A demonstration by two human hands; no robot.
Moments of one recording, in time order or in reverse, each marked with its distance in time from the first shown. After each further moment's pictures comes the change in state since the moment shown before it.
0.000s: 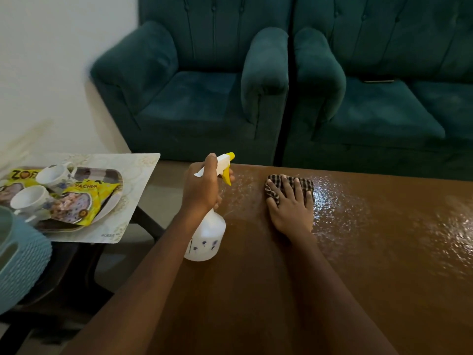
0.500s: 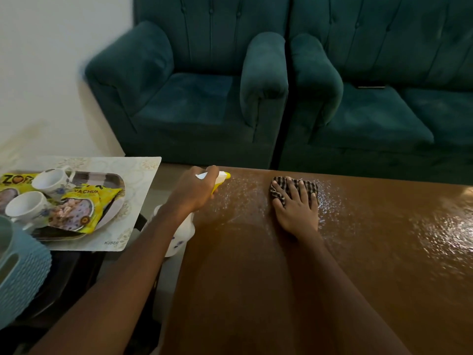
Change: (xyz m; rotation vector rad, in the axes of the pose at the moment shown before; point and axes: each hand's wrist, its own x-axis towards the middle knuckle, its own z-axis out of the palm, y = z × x) left_hand 0.048 -0.028 -0.035 0.404 -0.176 -0.038; right_hand 0.007 -0.006 -0.007 -0.003 -0.063 0.054
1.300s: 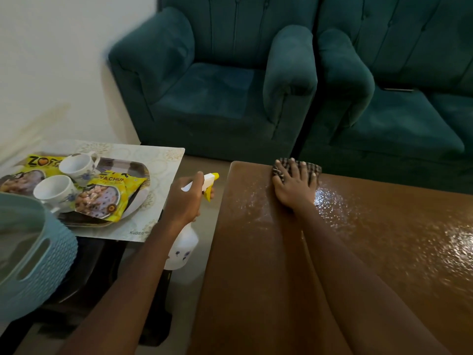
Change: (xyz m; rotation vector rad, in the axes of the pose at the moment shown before) left_hand -0.007 -0.068 -0.036 -0.232 0.164 -0.057; right_hand 0.059 -0.071 0.005 -0.029 0.020 -0.004
